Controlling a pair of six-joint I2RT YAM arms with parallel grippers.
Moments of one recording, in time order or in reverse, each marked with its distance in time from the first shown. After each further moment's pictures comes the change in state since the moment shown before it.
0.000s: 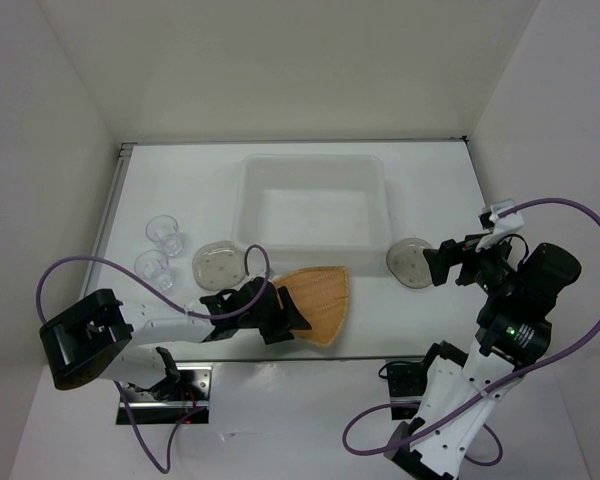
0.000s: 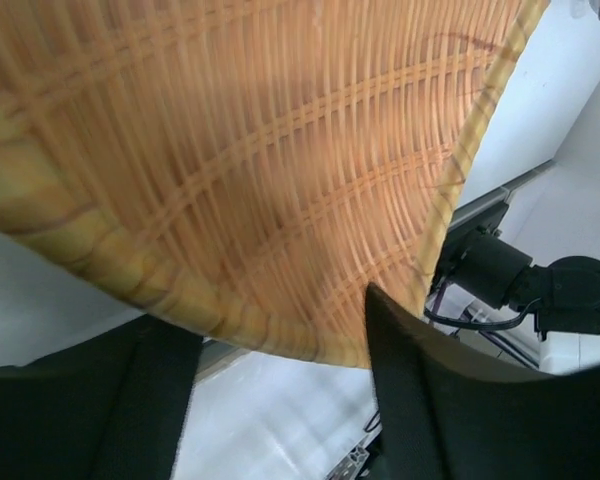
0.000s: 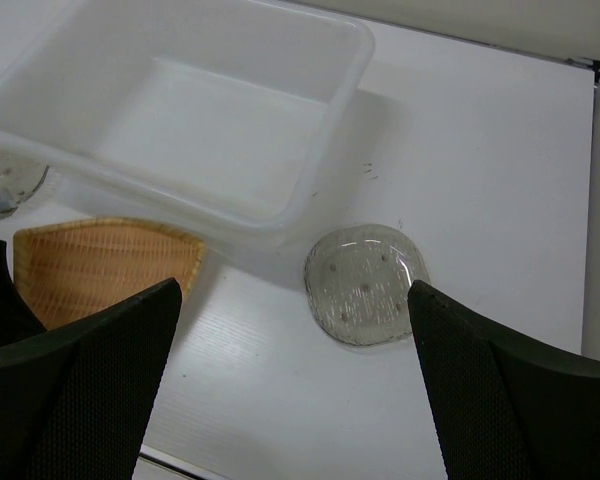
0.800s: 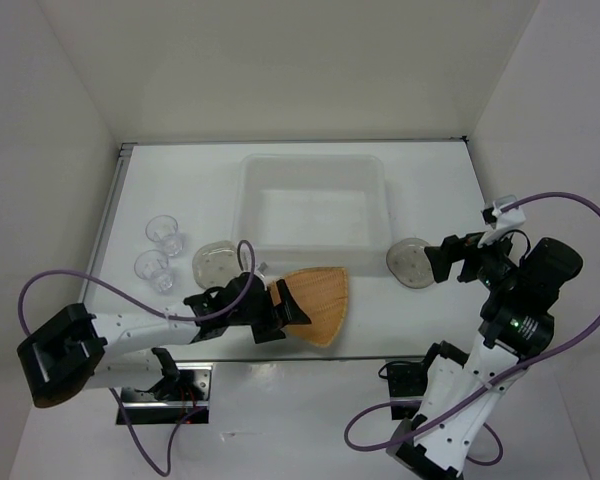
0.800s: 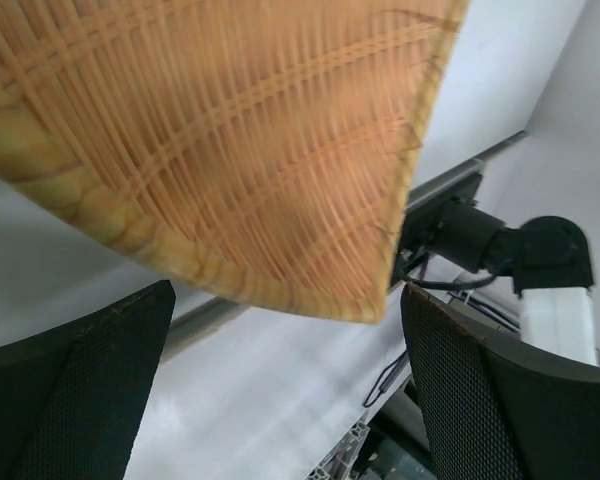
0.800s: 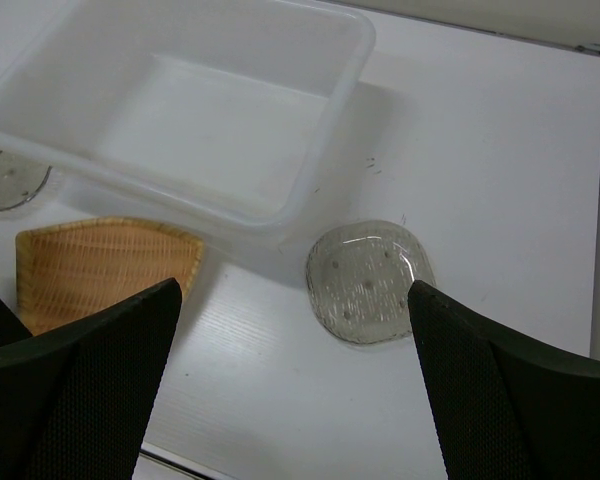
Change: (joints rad) left arm 0.051 -0.161 -0.013 -0.073 0.064 0.074; right arm 0.000 0.037 0.000 0.003 0.000 0.002
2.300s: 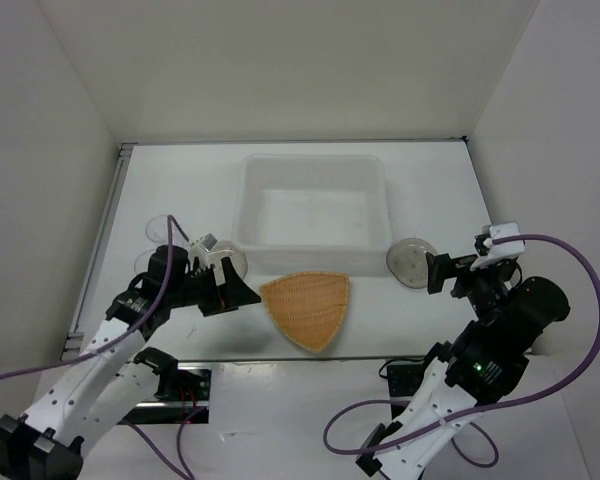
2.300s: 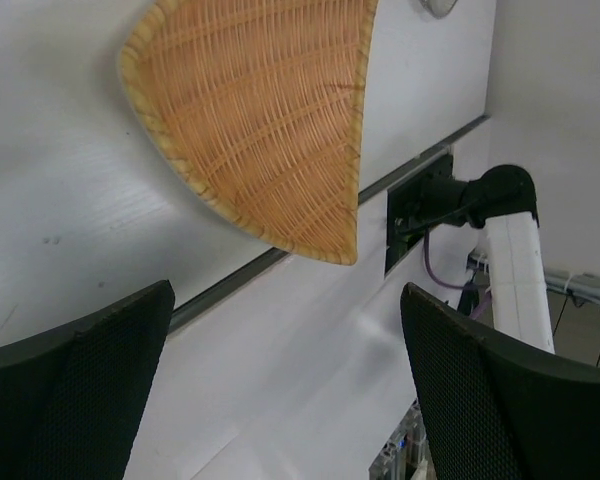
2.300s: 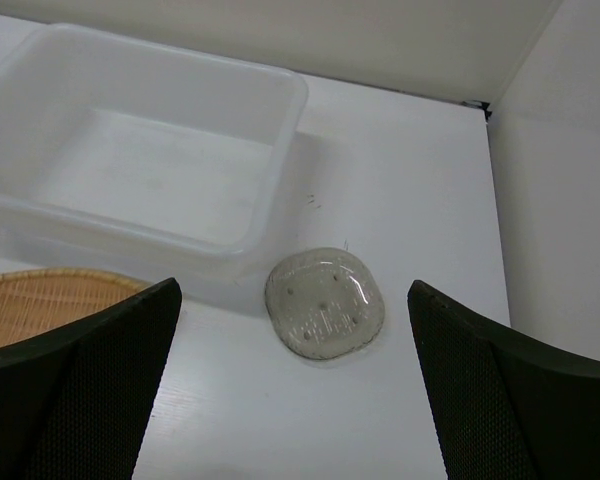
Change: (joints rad) left arm 0.567 -0.487 0.115 -0.584 0.378 0.552; right arm -0.128 -0.225 -0.005 0.046 0.019 0.077
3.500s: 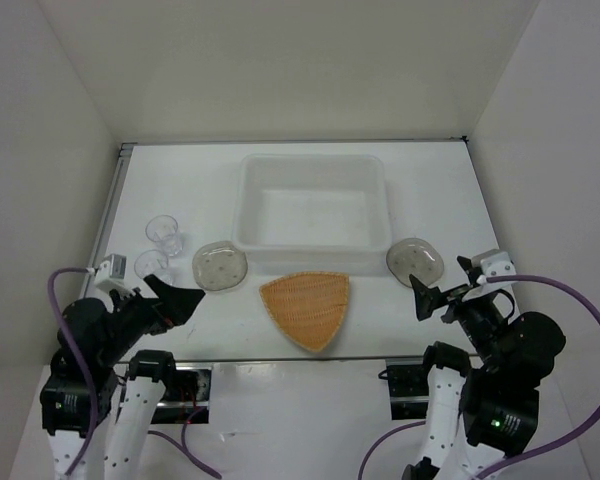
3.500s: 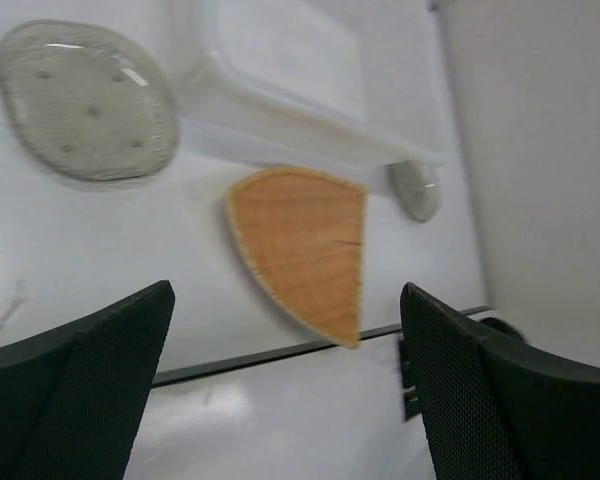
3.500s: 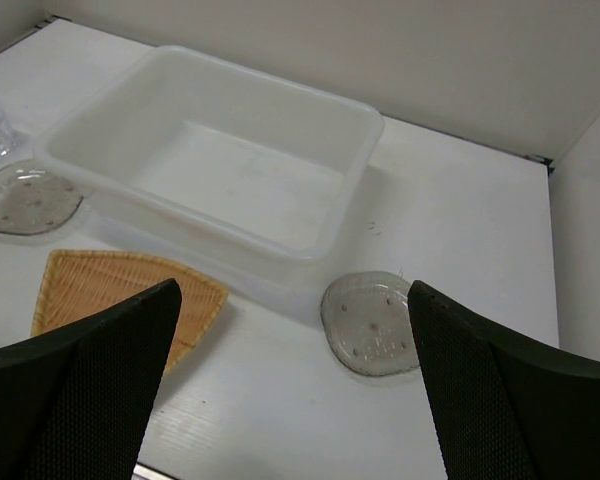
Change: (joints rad) left arm 0.330 -0.527 0.296 -0.440 -0.189 0.068; right arm 0.379 -0.114 0.010 0.008 0.193 0.123
